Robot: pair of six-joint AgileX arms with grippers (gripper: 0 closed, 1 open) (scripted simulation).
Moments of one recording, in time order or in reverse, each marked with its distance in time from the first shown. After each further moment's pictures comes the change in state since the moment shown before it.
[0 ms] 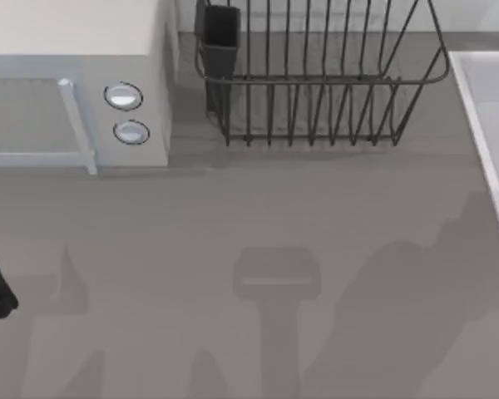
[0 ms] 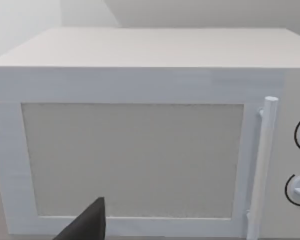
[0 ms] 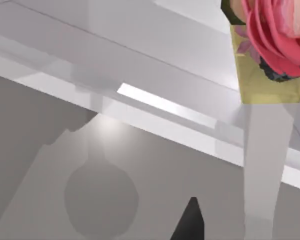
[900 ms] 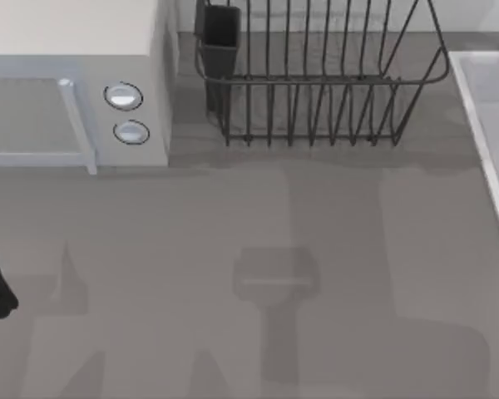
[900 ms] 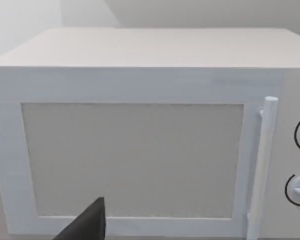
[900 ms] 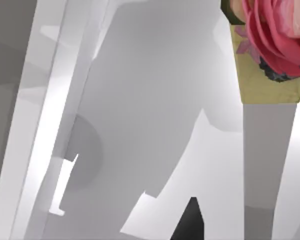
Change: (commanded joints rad) left arm 0.000 0.000 0.000 0.000 0.000 0.000; right arm 0.290 0.771 1.189 -0.339 0.010 0.346
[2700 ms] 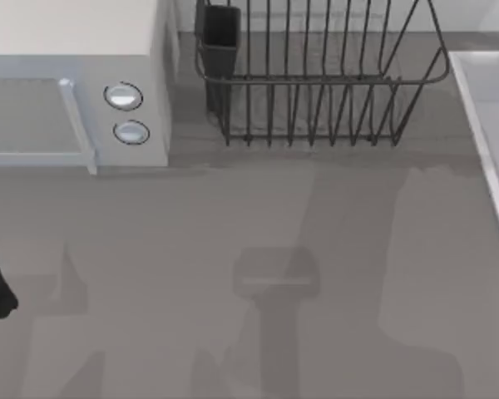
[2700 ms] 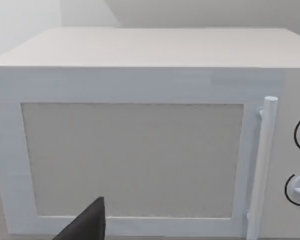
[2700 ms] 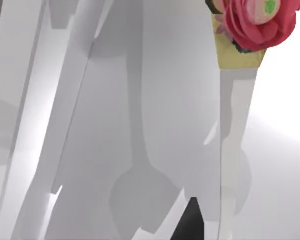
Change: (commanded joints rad) left arm 0.000 0.000 0.000 0.000 0.000 0.000; right arm 0.004 -0.136 -0.449 0.311 -0.002 0.004
